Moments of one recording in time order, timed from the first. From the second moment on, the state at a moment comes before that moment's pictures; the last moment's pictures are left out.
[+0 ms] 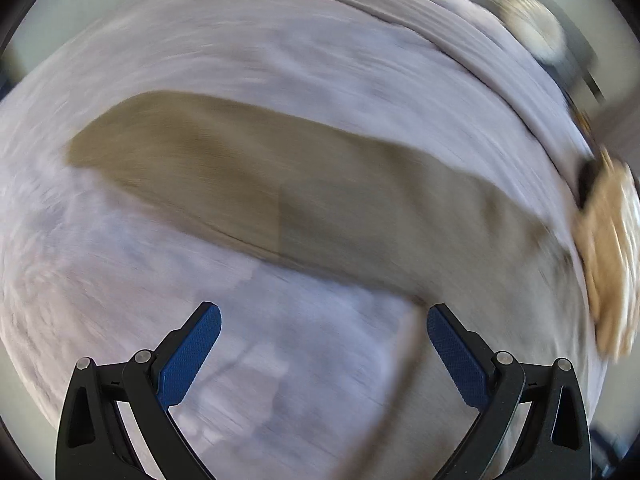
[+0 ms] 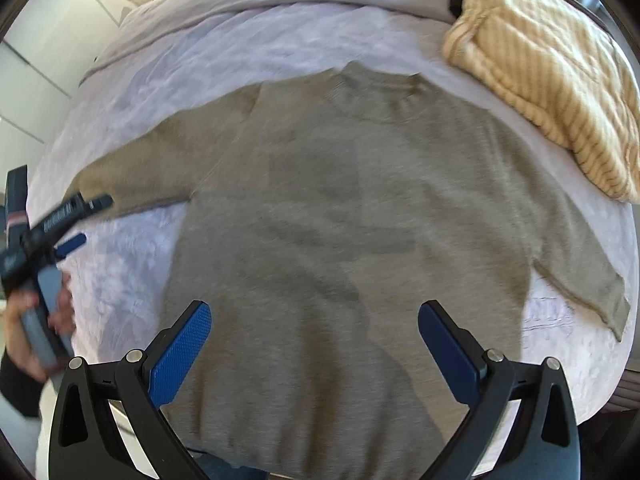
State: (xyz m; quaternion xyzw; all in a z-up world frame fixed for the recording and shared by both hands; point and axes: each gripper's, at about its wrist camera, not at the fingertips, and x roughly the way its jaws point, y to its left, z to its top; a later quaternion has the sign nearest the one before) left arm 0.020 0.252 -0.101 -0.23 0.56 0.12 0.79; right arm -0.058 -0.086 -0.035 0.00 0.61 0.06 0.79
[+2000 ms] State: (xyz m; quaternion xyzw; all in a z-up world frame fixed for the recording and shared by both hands) left arm 0.080 0.122 -0.089 -0.06 0.51 -0.07 0.85; right arm 0.044 -0.105 -0.091 -0.22 0.49 0.07 0.84
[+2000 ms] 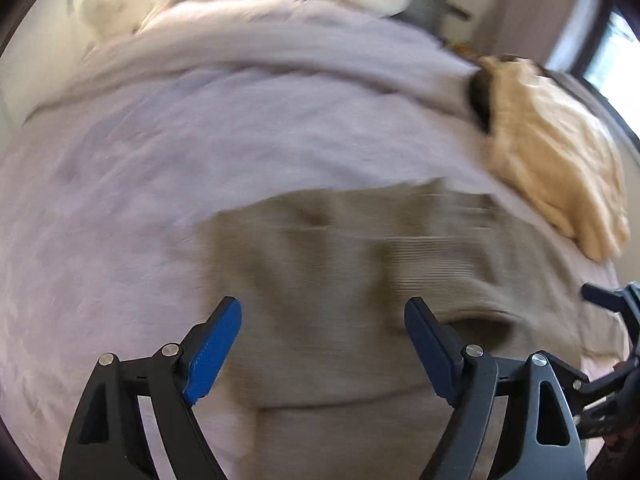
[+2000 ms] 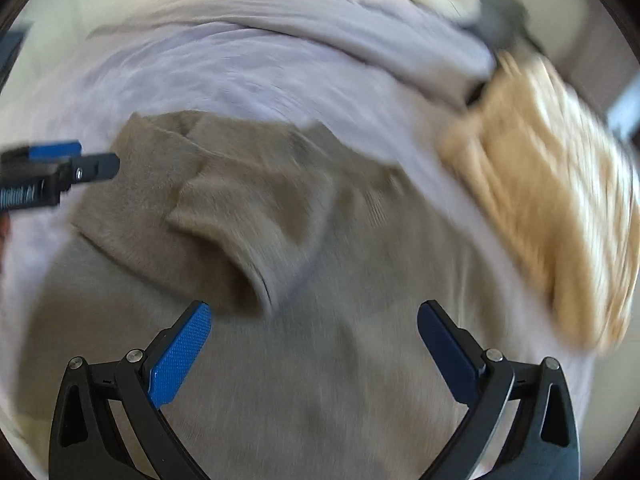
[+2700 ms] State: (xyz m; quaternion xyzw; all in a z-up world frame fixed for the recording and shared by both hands) left arm 0.118 0.155 -0.148 -0.13 0.56 -0.04 0.81; right arm 0.019 -0.309 -0.164 0.44 0.48 0.02 0.76
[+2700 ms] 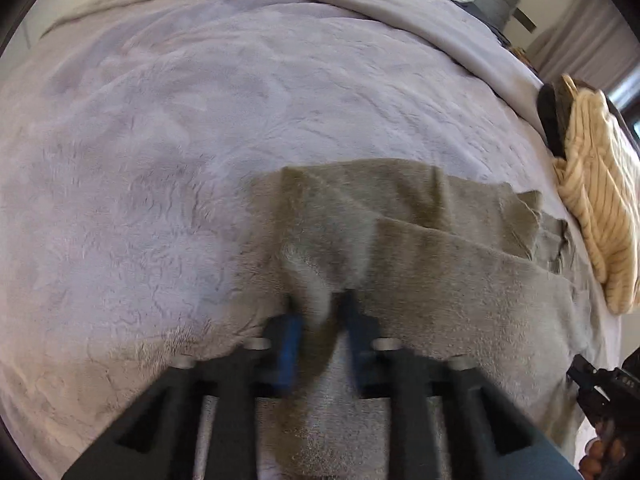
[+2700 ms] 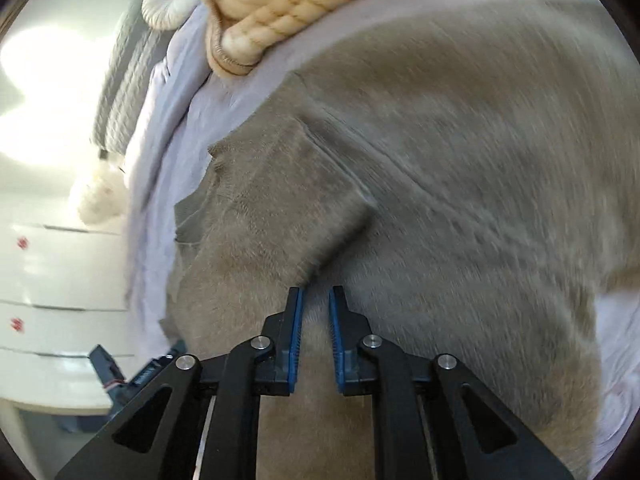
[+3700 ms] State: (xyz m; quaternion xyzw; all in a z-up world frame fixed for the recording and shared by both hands) left arm 0.093 0.150 -0.115 -0.01 0.58 -0.07 0.81; right arm -0.025 -0.333 -0.146 0.40 0.50 -0.01 0.77
